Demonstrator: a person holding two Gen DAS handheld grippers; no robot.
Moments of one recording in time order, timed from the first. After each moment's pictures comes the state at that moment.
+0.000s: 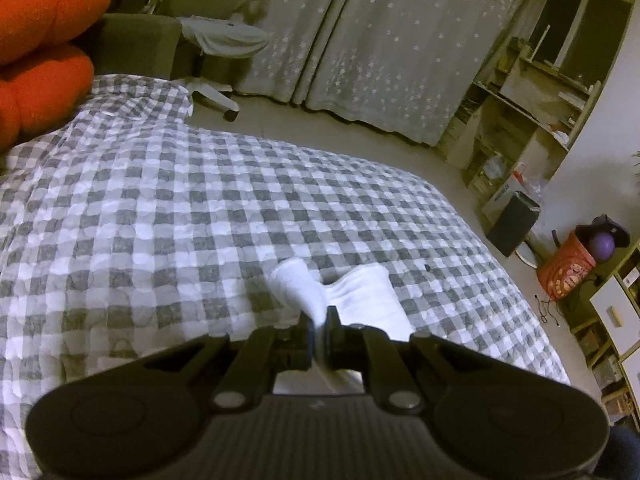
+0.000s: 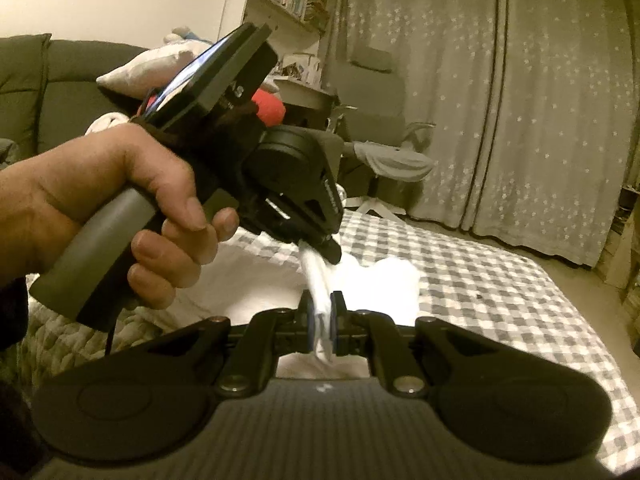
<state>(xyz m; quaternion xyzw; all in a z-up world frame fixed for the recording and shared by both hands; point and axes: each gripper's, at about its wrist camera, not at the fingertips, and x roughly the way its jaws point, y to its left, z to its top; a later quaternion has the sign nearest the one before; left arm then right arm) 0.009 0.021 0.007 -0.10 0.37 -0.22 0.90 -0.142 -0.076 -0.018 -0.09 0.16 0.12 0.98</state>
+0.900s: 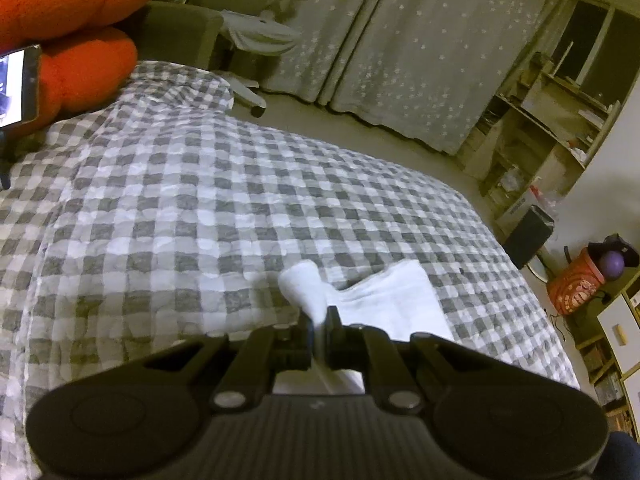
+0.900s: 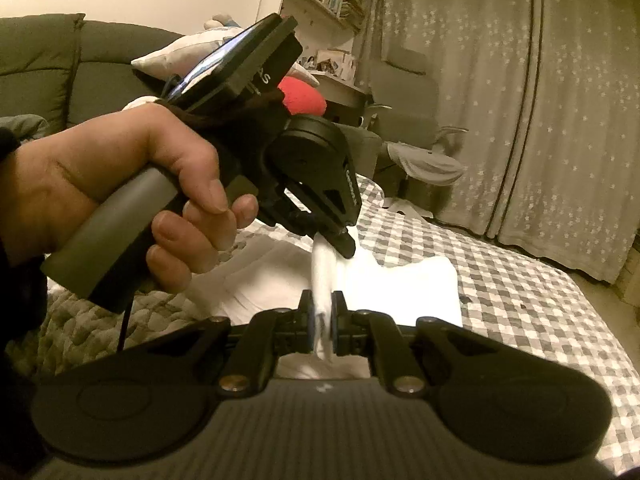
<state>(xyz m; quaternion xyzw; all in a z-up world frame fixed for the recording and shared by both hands) 0.007 0.065 -0.004 -0.12 0.38 -0.19 0.90 -0.147 -0.048 -0.024 -0.11 0.17 0.16 0.97</state>
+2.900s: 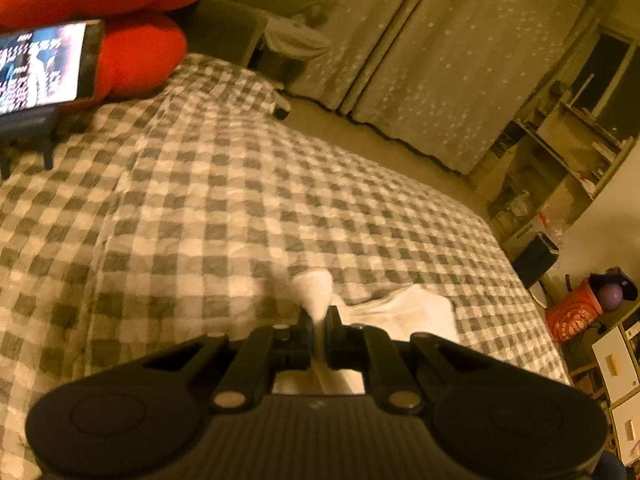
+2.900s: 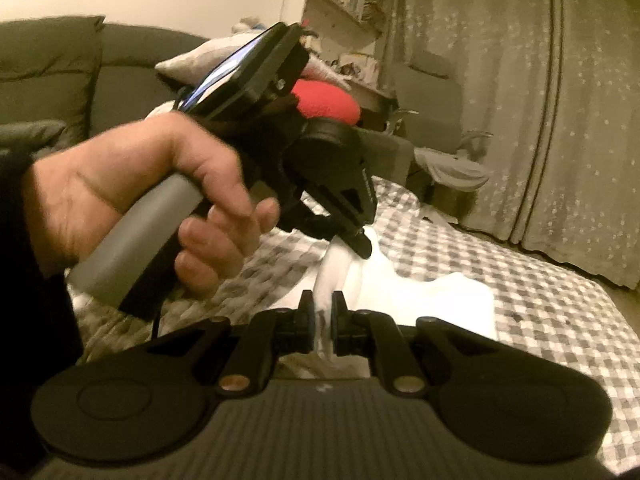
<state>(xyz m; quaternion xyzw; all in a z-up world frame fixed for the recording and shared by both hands) 0.014 0.118 -0.008 -0.16 0.39 -0.16 0.89 -0.145 -0.007 -0.028 -0.12 0.17 0.19 0.96</state>
